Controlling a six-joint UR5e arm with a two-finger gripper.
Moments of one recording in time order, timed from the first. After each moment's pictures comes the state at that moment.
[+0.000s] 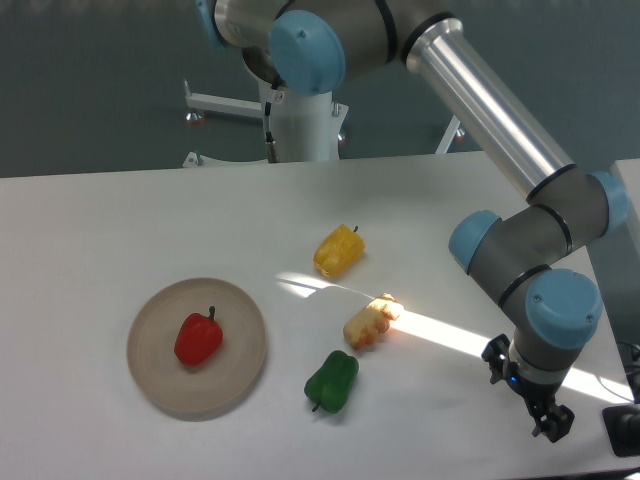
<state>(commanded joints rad) 2.37 -2.60 -0.60 -1.35 1.59 1.58</state>
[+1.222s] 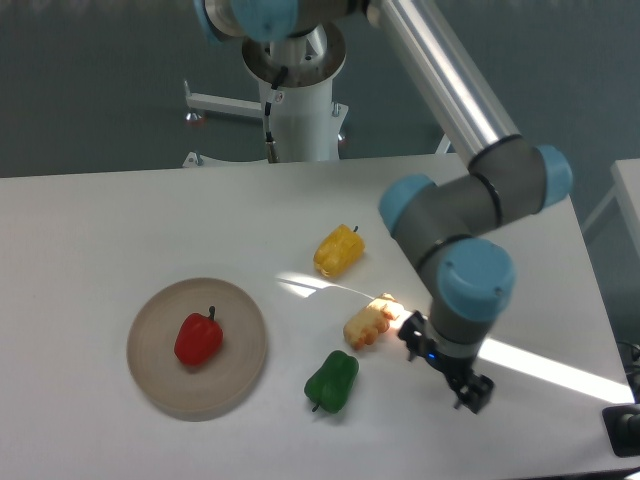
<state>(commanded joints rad) 2.20 -2.27 -1.02 -1.35 1.52 1.11</state>
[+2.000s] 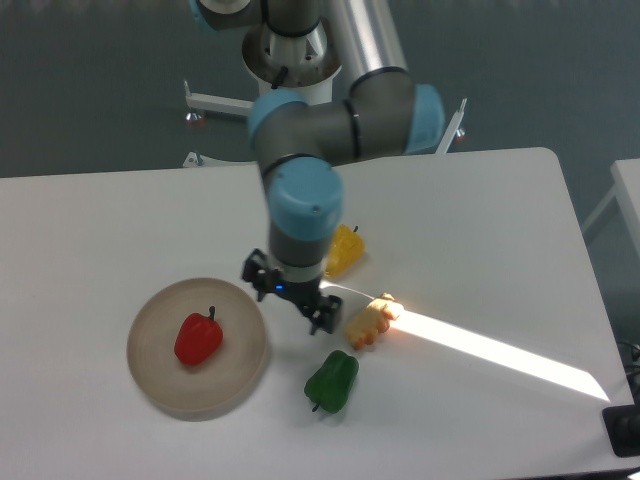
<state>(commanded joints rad) 2.00 -2.09 -1.29 -1.26 1.46 0.63</state>
